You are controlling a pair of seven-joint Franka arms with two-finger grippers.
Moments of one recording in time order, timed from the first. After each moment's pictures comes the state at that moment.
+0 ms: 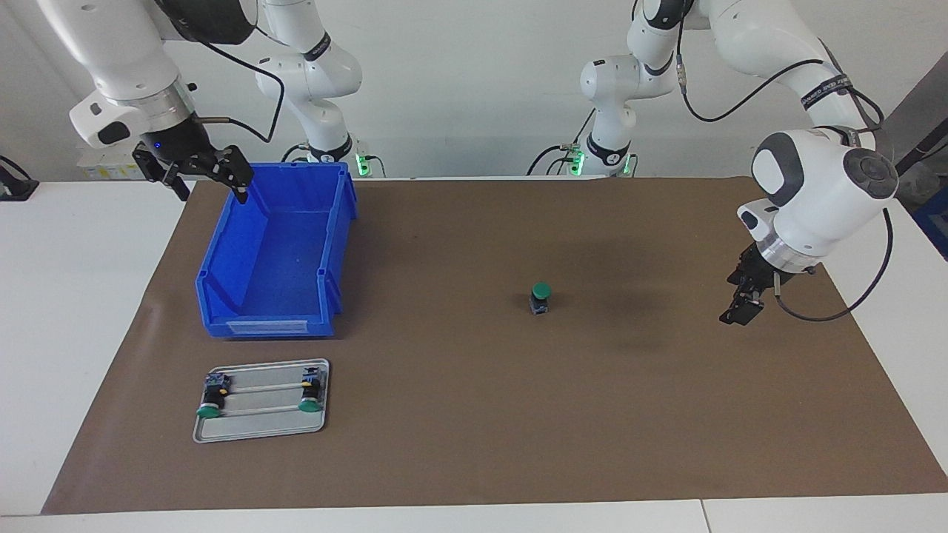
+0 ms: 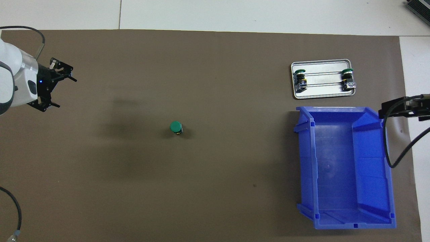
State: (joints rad) left arm 0.05 0.30 -0.04 -1.62 -0.02 1.89 2.15; right arm 0.11 -0.04 -0.15 -1.61 -0.03 1.55 0.04
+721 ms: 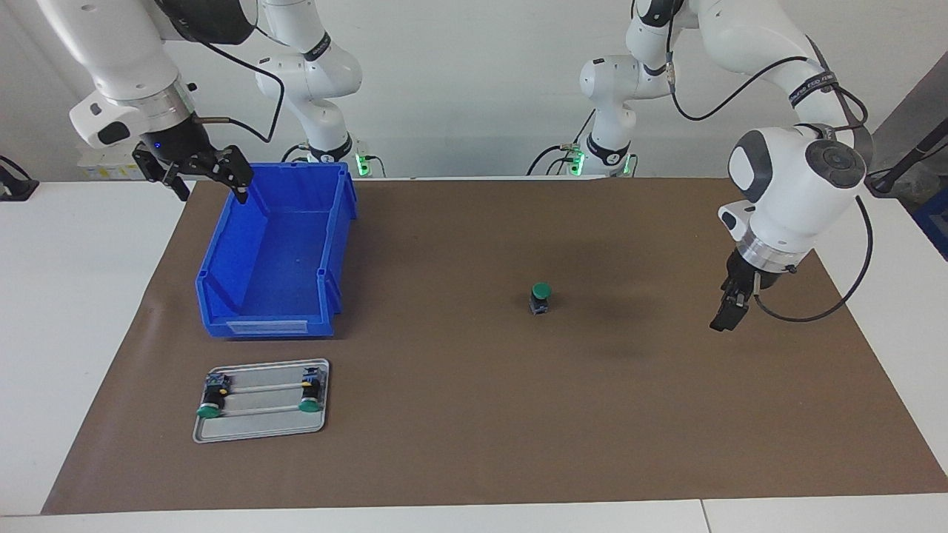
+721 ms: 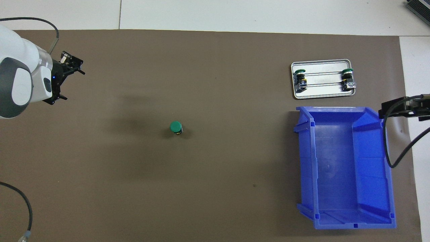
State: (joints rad) left arm -0.02 0.29 -0.05 -1.62 0.05 1.96 2.10; right arm 0.11 -0.04 -0.15 -1.61 -0.03 1.55 0.04
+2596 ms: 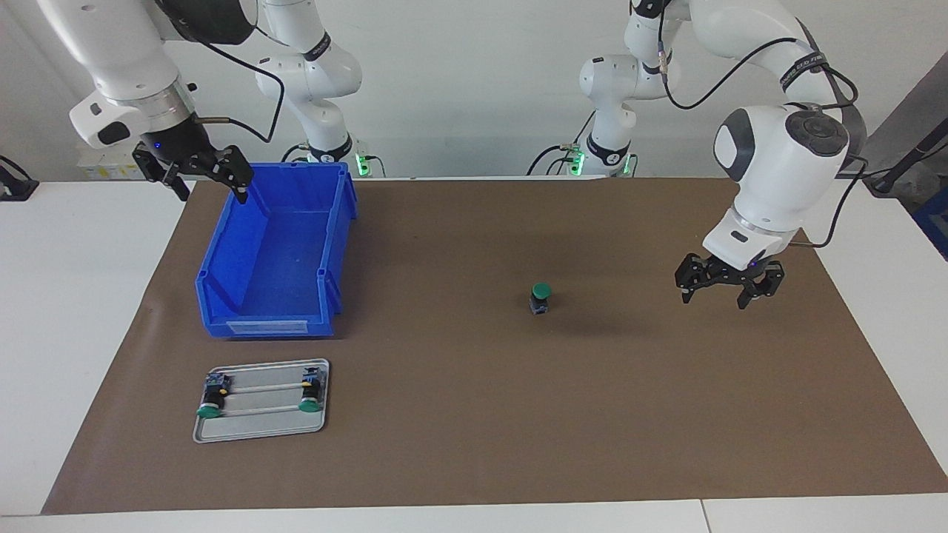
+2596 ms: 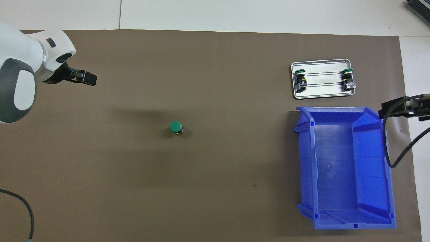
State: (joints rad) left arm -0.06 0.24 -0.04 -1.62 0.03 1.97 0.11; right arm 0.11 -0.04 -0.15 -1.61 -0.03 1.55 0.04
